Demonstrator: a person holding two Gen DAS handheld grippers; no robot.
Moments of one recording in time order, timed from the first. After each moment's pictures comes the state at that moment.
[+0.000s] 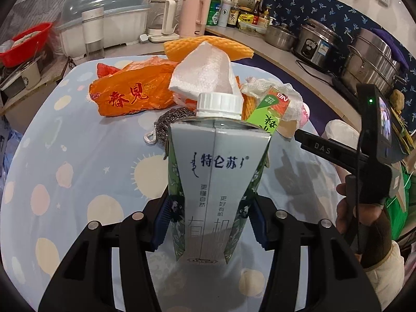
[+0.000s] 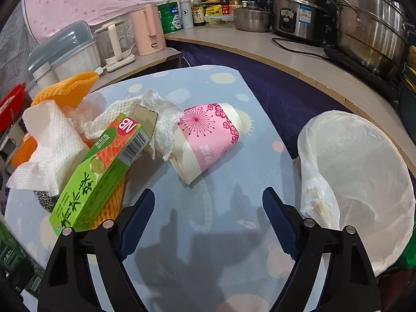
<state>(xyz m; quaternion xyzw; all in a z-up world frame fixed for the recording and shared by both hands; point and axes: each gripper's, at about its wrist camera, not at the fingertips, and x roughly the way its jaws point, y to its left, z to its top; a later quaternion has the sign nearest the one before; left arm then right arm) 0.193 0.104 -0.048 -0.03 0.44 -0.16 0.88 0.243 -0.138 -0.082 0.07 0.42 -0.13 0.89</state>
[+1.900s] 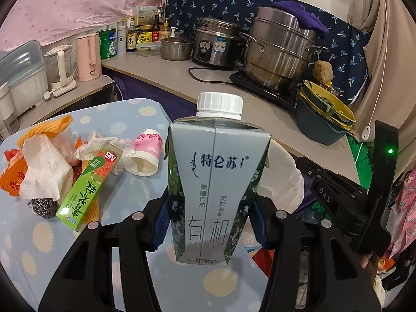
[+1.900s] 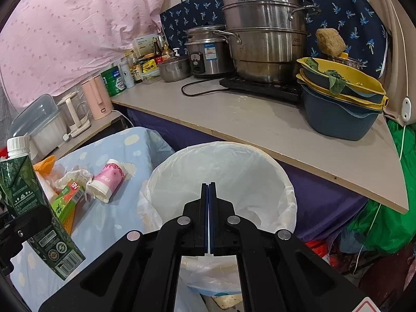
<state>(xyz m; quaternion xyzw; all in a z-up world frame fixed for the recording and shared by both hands) 0.146 -0.100 0.031 0.03 0.37 -0.34 0.86 0.079 -0.304 0.001 0.14 0.31 -0.22 0.92</state>
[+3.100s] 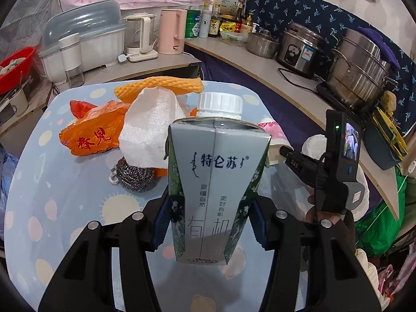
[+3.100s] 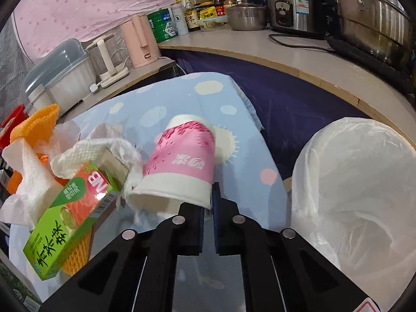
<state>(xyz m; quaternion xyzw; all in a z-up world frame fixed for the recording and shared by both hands) 0.204 0.038 -0.003 -0.01 0.41 -0.19 0.89 0.259 -0.206 -0.088 0.14 0.39 -0.10 0.91</state>
